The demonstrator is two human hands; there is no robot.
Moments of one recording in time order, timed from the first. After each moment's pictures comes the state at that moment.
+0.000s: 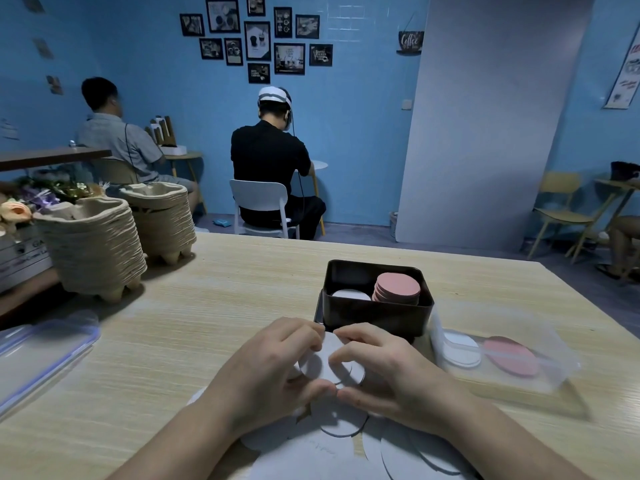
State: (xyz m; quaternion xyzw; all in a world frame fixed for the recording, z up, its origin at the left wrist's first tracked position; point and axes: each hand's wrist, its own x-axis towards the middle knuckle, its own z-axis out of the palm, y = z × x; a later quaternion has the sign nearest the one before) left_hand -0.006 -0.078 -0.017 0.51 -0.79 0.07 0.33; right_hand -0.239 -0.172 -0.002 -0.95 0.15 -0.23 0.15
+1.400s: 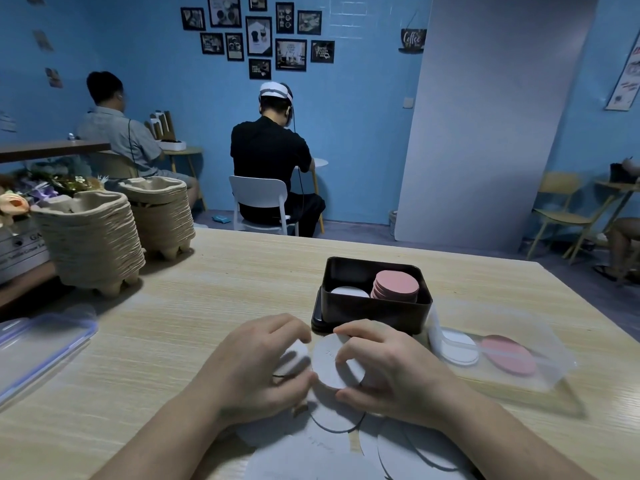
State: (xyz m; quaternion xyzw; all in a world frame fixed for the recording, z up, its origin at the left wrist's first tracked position) left_hand 0.004 -0.069 -0.009 0.57 -0.77 0.06 0.28; right_hand -0.239 -0.172 -0.001 -0.95 0.15 -0.25 0.09
